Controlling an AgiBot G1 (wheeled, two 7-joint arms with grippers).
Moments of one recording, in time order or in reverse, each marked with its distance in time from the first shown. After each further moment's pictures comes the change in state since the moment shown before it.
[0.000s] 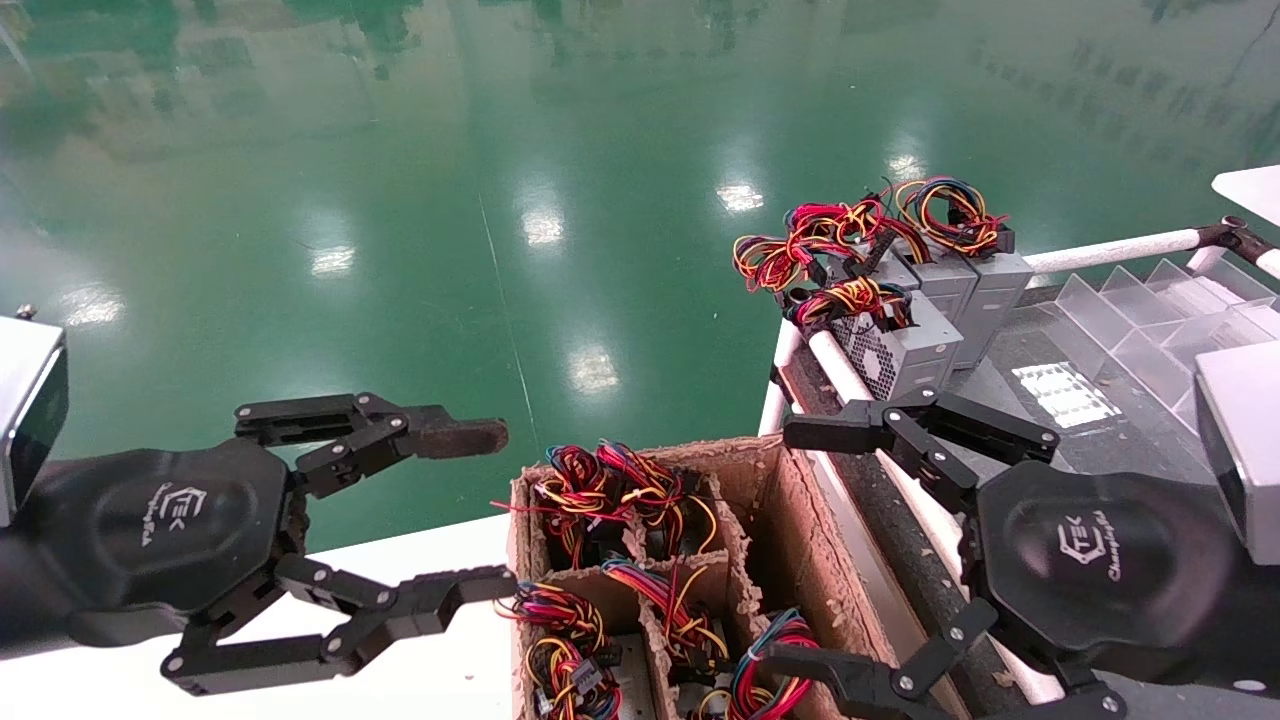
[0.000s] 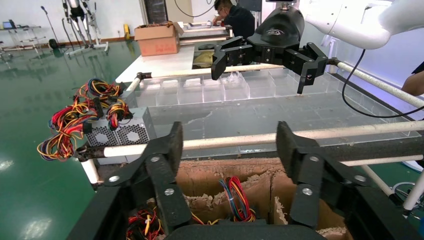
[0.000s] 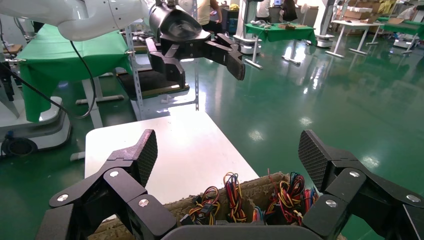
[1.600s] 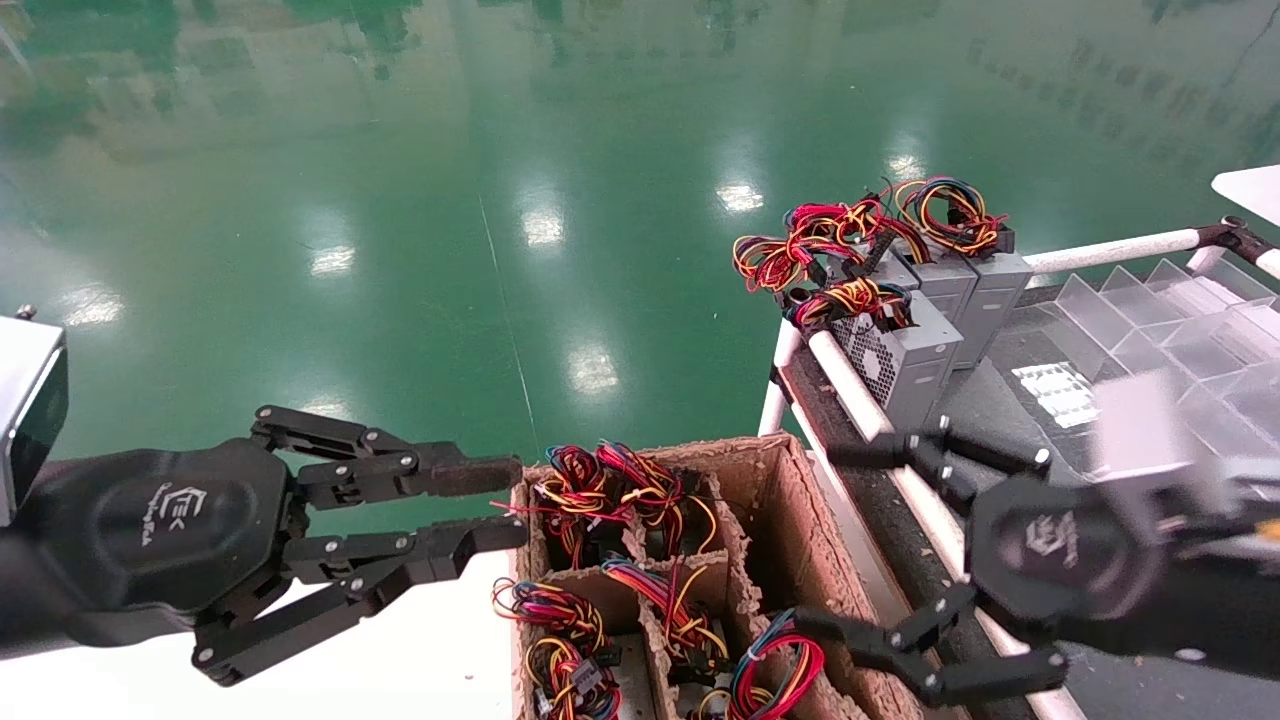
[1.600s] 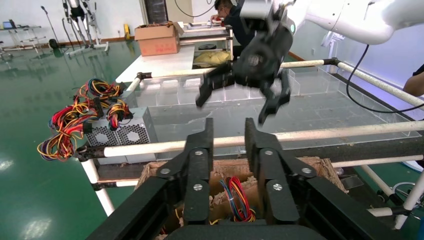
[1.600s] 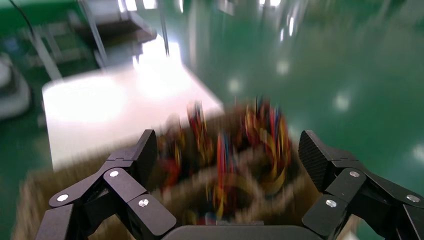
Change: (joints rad) left arm 0.000 0.000 0.000 0.000 0.000 0.000 0.000; right arm 0.057 0.033 -0.078 0.018 -0.231 0.054 0.051
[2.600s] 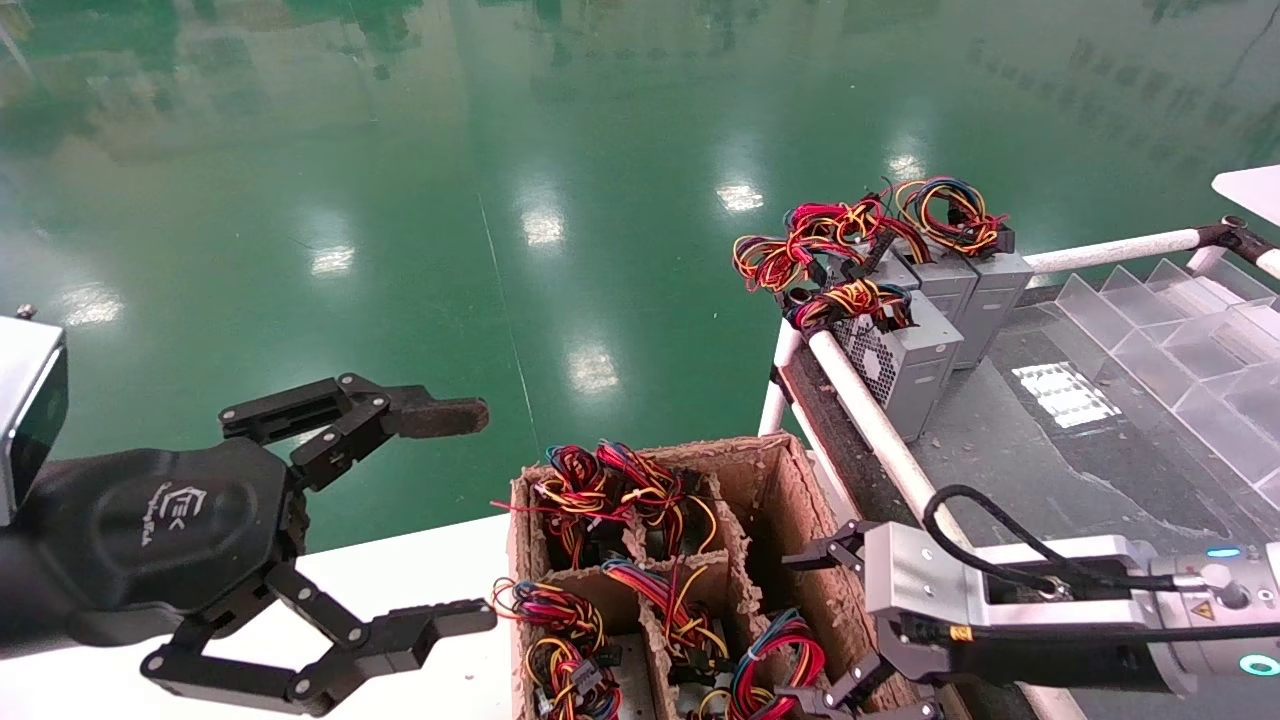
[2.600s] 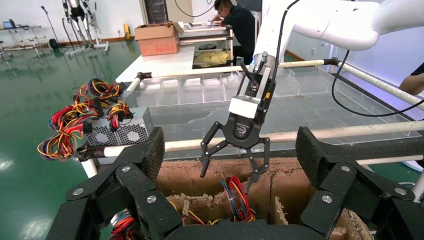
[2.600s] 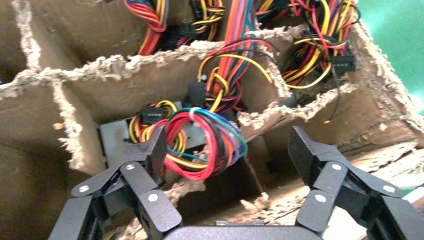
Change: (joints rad) left arm 0.000 0.000 0.000 0.000 0.000 0.000 0.000; right arm 0.088 -0.123 -0.177 0.041 -0.419 0.074 0.002
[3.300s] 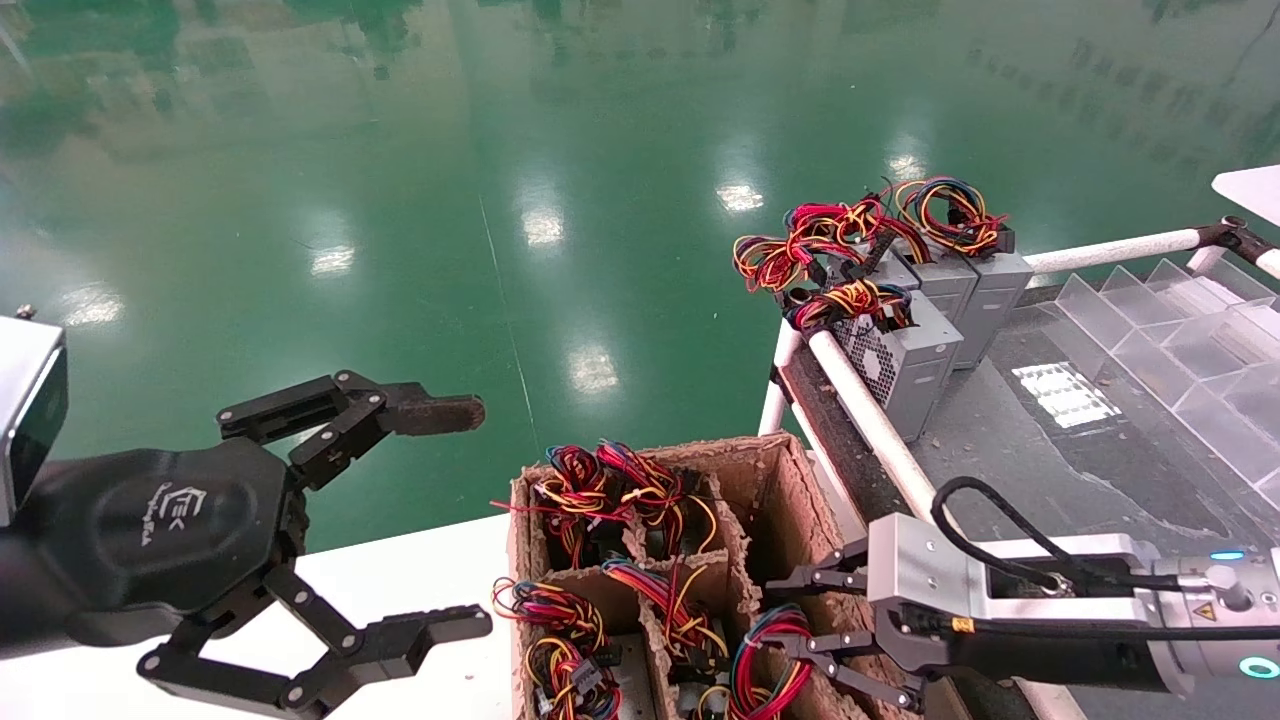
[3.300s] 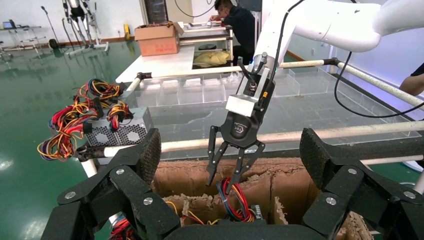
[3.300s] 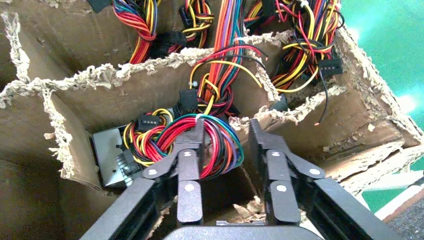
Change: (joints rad) left arm 0.000 0.000 0.000 0.000 0.000 0.000 0.000; right arm -0.026 0.005 0.011 0.004 0.012 0.026 -0.013
